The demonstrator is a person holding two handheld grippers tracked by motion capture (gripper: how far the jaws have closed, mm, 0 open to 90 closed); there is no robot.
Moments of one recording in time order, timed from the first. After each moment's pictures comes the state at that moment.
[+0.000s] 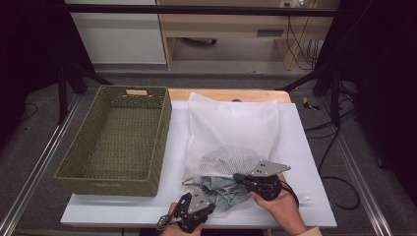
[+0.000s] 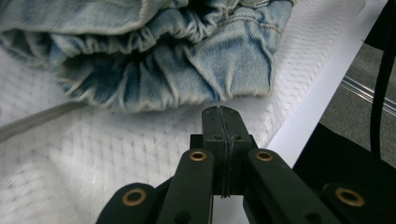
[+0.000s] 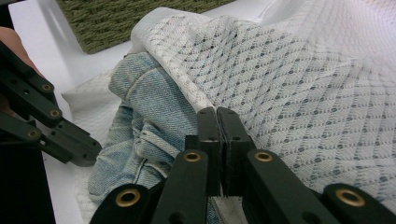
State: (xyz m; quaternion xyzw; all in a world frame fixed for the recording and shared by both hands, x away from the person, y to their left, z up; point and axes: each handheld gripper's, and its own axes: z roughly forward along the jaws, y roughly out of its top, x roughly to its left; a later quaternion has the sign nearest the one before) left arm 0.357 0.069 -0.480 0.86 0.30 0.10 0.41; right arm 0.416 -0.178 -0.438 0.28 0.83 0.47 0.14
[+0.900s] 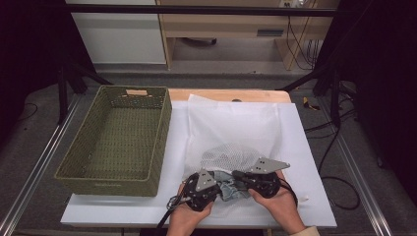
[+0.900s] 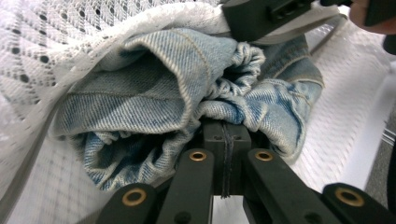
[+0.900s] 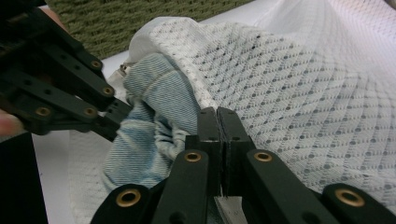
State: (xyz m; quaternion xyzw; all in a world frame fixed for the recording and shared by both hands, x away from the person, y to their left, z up) left arm 0.402 0.048 -0.457 0.83 0.31 0.12 0.44; right arm 0.421 -0.175 -0.433 0.29 0.82 0.47 0.14
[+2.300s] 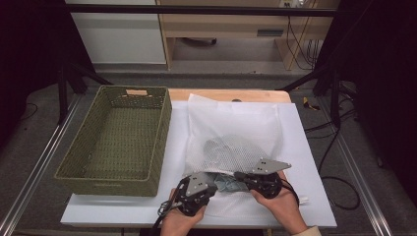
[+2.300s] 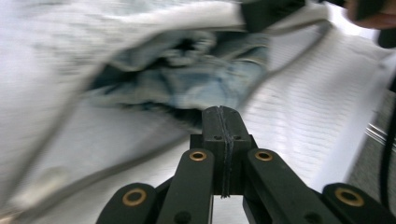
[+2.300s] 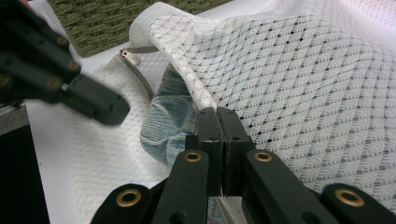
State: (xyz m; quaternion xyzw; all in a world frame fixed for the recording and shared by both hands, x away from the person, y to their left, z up) left arm 0.382 0.062 -0.455 0.83 0.32 0.11 0.44; right arm 0.420 -0.179 -0.435 0.29 0.83 0.46 0.14
